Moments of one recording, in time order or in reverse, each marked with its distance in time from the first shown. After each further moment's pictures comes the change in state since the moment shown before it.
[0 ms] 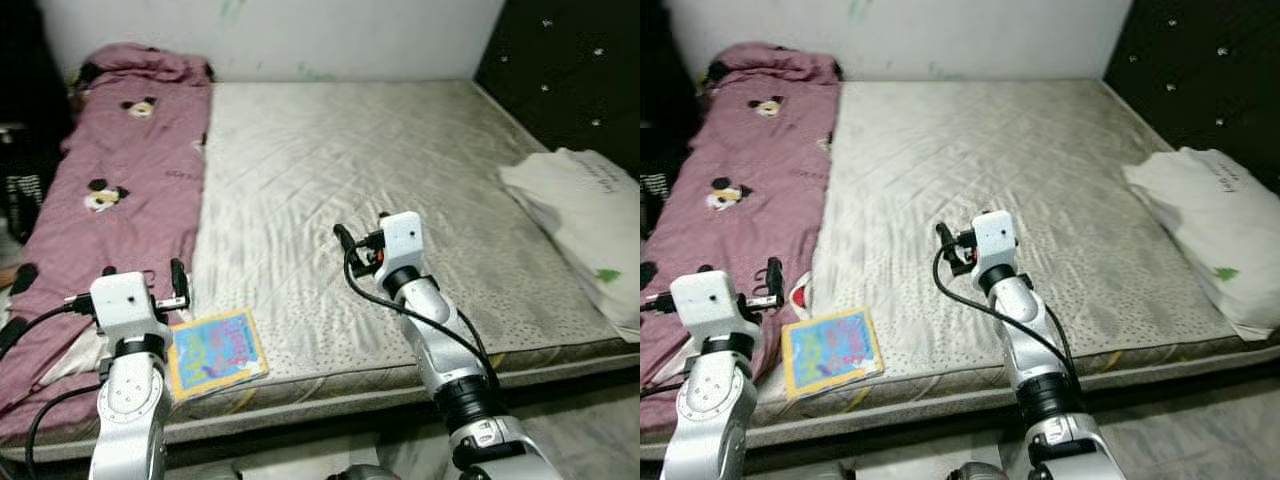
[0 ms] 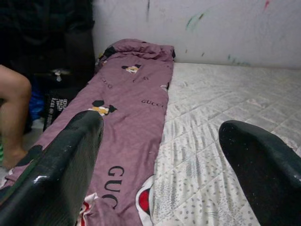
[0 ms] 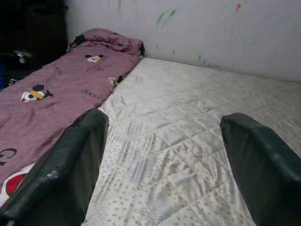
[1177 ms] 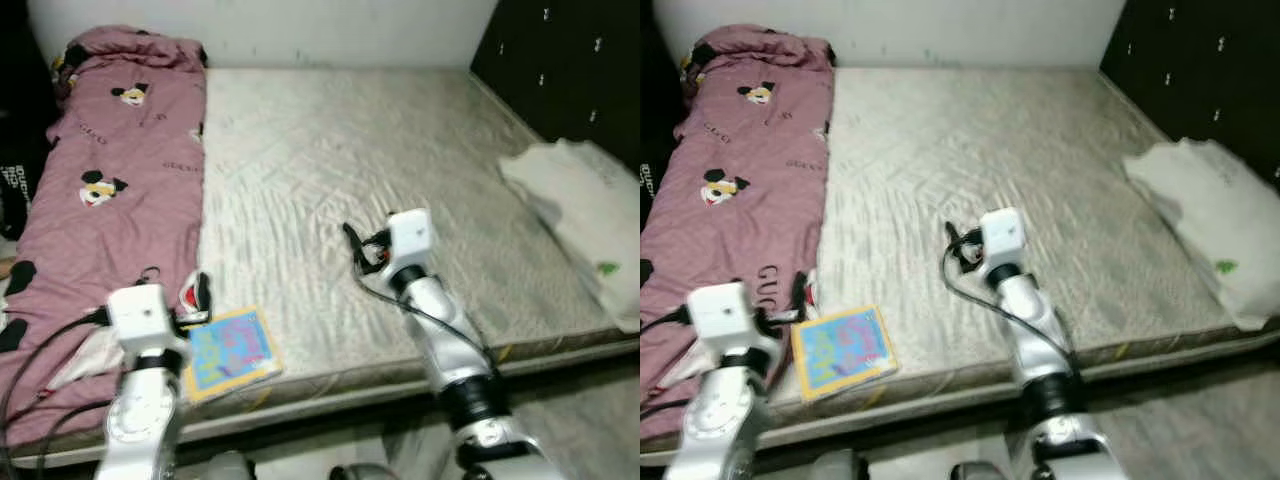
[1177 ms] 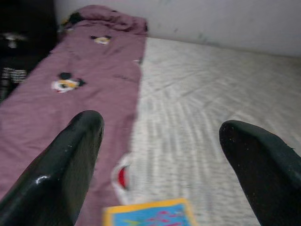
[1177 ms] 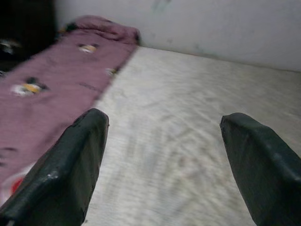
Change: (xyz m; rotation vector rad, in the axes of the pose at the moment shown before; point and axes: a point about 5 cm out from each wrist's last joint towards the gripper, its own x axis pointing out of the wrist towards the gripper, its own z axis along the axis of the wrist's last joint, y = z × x) left arm -0.019 -0.013 -0.002 -0.089 0.080 -0.070; right arm 0.000 0.003 0.000 0.018 0.005 0.011
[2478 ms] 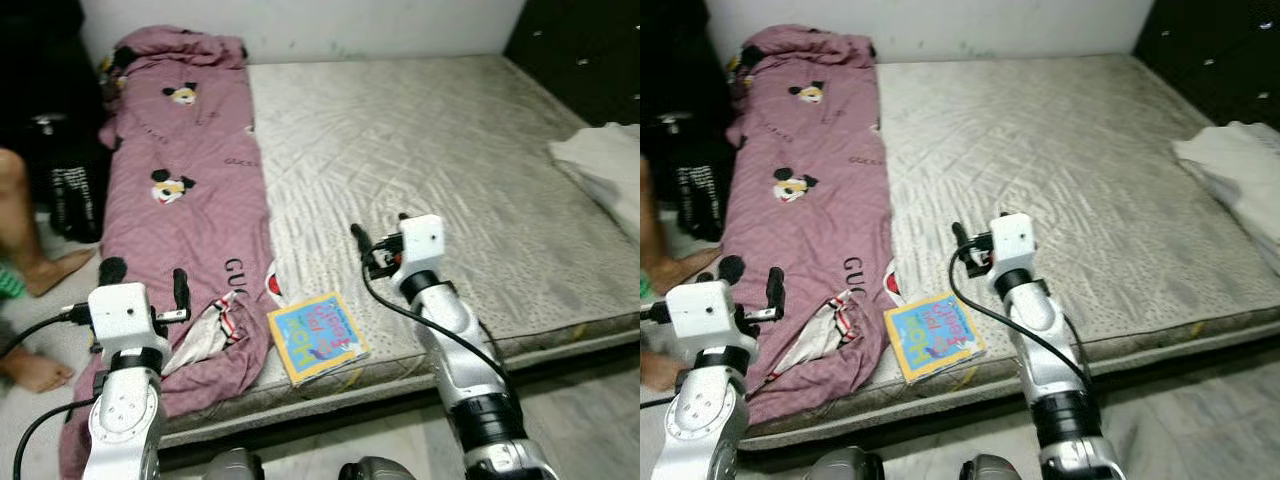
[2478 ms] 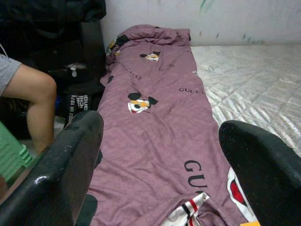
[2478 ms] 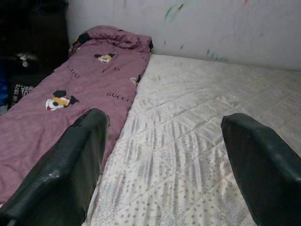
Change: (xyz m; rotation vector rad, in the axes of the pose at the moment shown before) left arm 0.004 0.010 0.005 0.111 -0.048 0.044; right arm -0.025 -0.021 0.007 -0.036 -0.024 -0.081
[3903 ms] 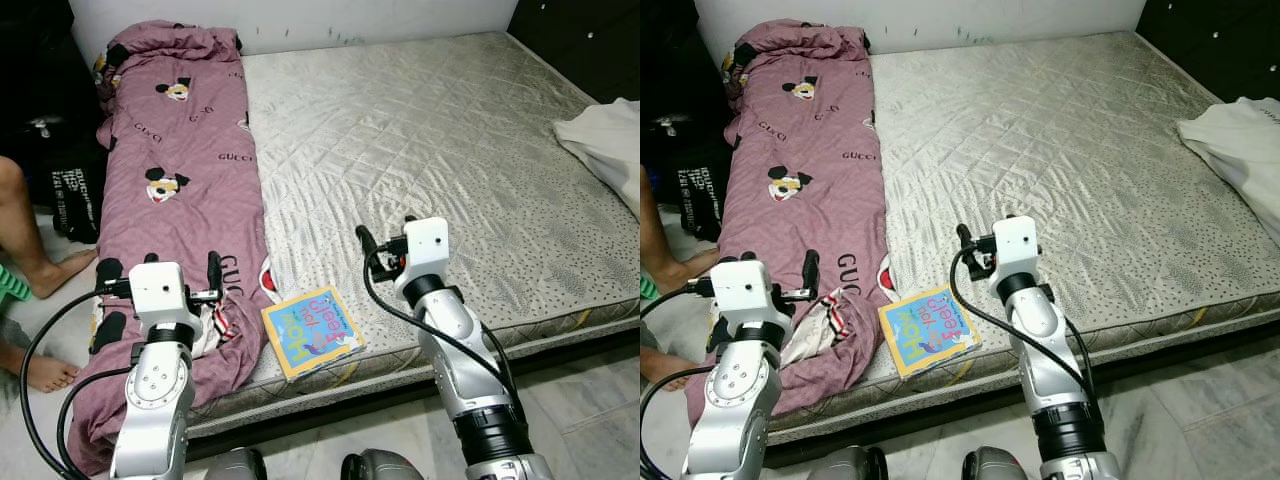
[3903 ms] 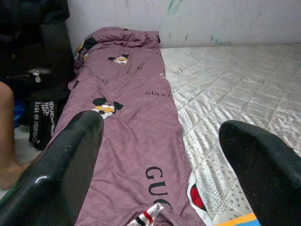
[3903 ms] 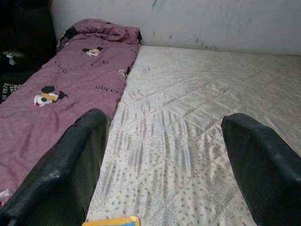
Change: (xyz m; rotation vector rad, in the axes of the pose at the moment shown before) left arm 0.021 -0.026 0.003 -0.047 -0.032 -0.085; right arm -0.002 0.008 0.003 0.010 0.015 -0.023
